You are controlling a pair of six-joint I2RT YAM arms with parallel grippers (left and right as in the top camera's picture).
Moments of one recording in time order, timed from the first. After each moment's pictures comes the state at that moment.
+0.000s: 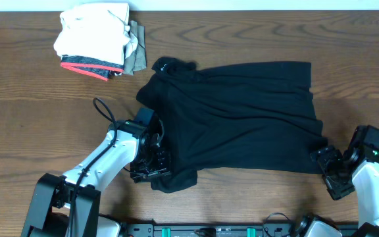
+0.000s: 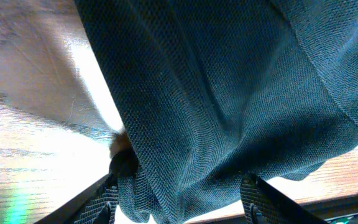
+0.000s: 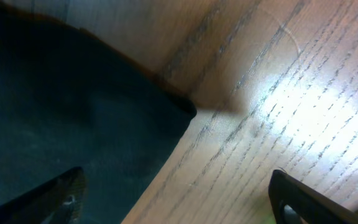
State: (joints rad) left arm -0.34 1.53 0.76 -0.92 0.36 -0.49; right arm -0.48 1.24 0.61 -0.84 -0.06 0.72
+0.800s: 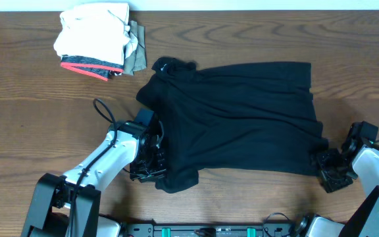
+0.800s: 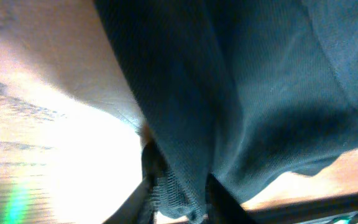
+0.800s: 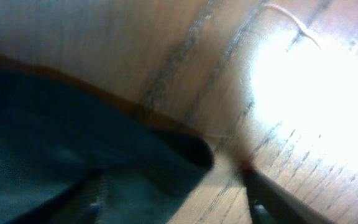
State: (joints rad) left arm -0.34 1.53 0.75 -0.94 0.36 -0.50; right arm -0.48 1.44 0.62 -0.76 -0.05 0.80
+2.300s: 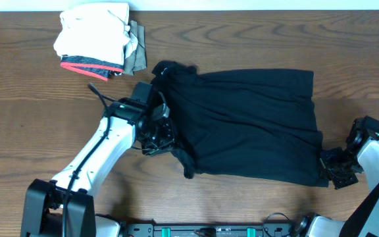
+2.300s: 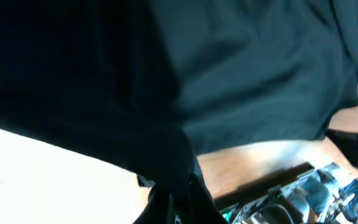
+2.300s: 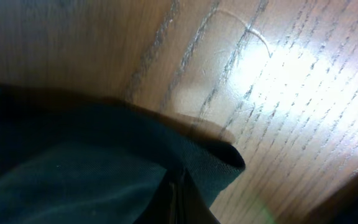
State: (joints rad) left arm -0.31 1.53 0.96 -0.86 0.56 -0.60; right arm -0.48 1.47 0.72 -0.91 0.00 0.83
